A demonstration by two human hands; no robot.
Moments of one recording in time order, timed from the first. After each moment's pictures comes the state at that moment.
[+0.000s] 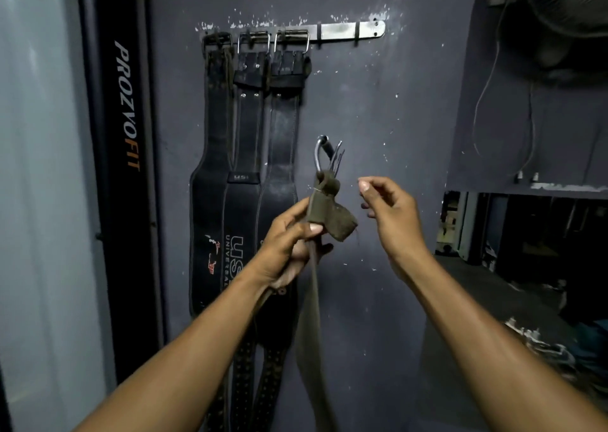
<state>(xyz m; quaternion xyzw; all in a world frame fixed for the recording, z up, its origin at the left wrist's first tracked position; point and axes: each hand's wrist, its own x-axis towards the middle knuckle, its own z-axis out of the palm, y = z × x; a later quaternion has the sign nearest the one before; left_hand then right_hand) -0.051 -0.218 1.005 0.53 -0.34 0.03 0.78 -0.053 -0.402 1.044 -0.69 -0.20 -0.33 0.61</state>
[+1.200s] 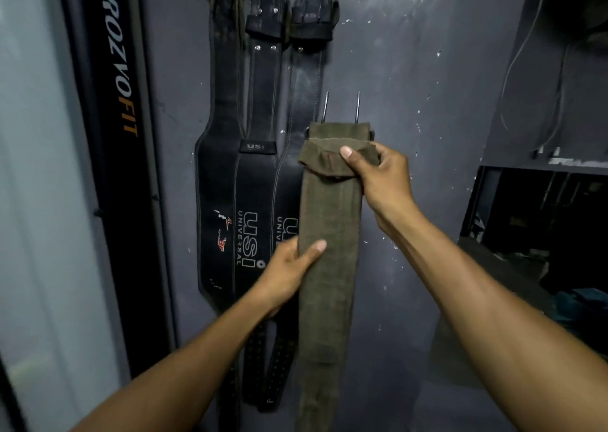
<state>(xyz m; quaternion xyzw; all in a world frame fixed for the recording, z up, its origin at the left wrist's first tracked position) -0.007 -0.168 0.916 0.65 -0.22 0.07 0.73 0.010 -0.327 1.054 -0.66 -0.20 -0.30 0.66</state>
